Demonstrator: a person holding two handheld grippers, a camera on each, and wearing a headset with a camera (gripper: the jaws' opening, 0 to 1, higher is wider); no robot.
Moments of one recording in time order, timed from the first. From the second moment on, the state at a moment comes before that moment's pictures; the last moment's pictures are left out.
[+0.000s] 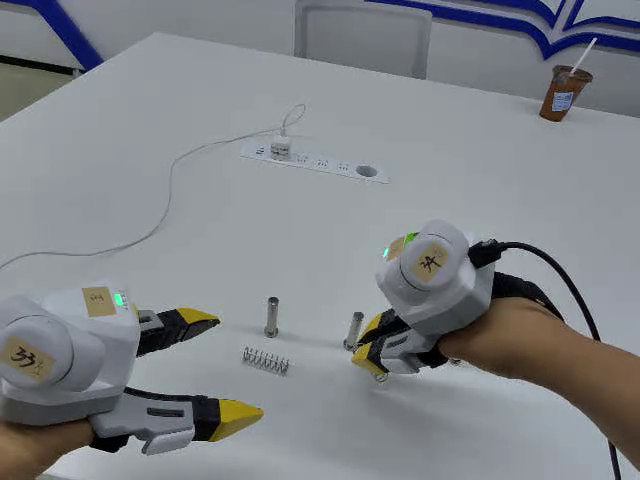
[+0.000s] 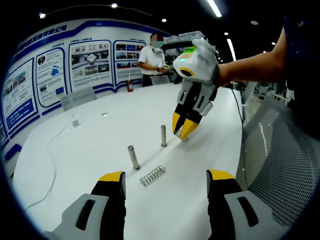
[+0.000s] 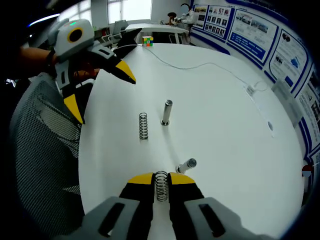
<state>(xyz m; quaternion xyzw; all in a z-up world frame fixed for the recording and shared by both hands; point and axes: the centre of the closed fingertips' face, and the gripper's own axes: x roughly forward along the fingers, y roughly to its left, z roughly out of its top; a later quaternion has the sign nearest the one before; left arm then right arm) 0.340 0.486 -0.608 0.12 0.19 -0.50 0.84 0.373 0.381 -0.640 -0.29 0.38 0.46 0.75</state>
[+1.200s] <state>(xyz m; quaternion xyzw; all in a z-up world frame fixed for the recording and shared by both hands) 0.340 0.436 -0.592 0.08 0.18 -0.55 0.81 0.359 0.450 -0.562 -0.19 0.29 0.52 0.78</state>
